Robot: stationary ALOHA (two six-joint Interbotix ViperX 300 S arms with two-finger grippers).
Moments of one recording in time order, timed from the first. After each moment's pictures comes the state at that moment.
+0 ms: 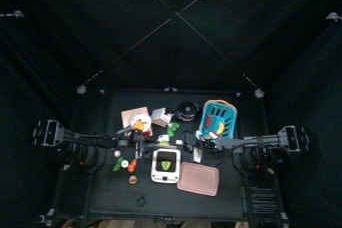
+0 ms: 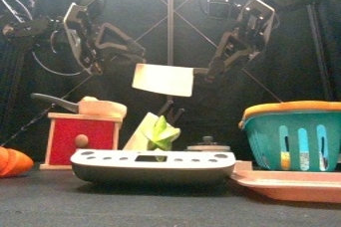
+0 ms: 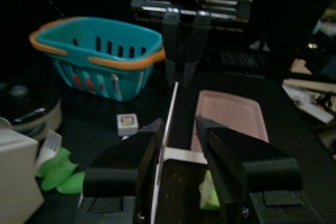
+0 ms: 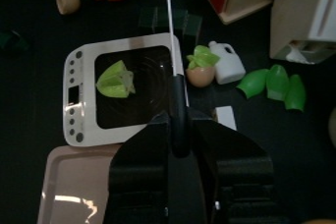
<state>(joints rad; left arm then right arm) 0.15 -0.33 1.04 0.02 -0.75 -0.13 -0.09 -0.35 0.68 -0.17 0.37 0.29</state>
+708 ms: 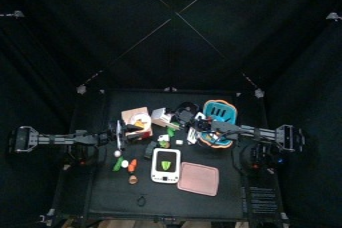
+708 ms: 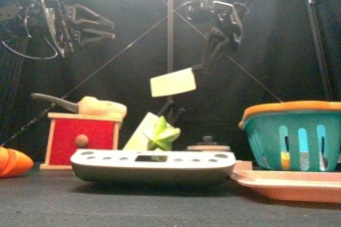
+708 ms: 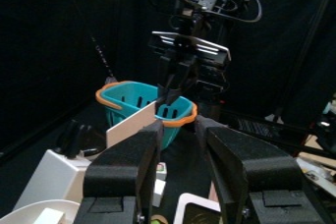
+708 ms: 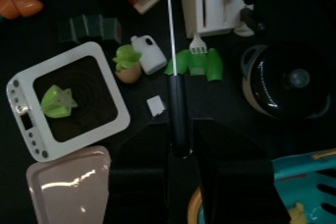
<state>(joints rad) 0.18 -0.68 1.22 -0.04 -0.75 -0.13 -0.26 -0.16 0.25 -0.16 0.91 0.27</state>
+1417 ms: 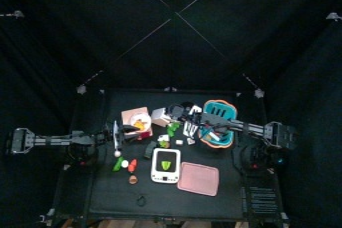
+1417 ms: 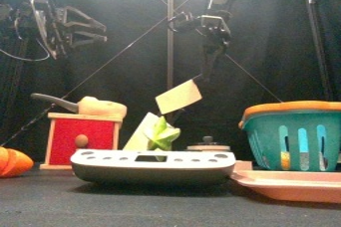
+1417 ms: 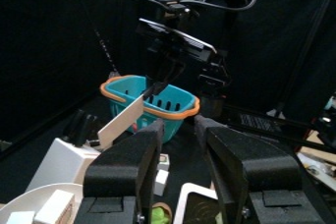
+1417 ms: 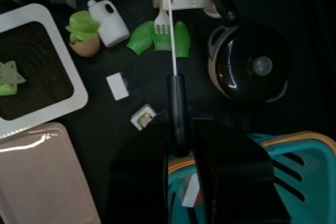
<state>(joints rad) 0.19 -0.70 1.24 -0.04 -0.70 -0.13 -0.31 -0.06 0.15 -0.15 1.08 0.12</state>
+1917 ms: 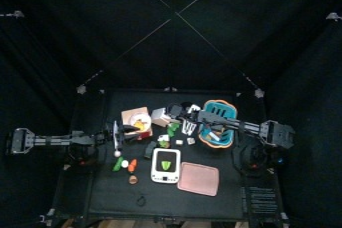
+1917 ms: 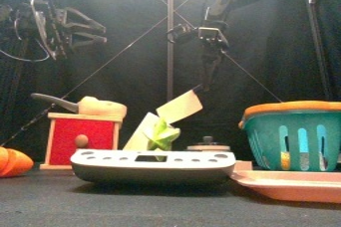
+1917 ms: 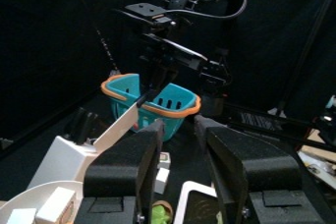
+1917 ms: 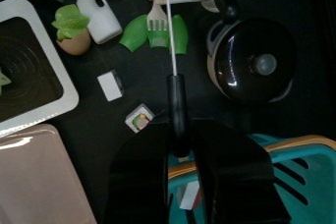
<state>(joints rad) 0.19 -0.70 1.24 -0.04 -0.70 -0.13 -0.34 -0.03 0.15 -0.15 1.08 0.11</state>
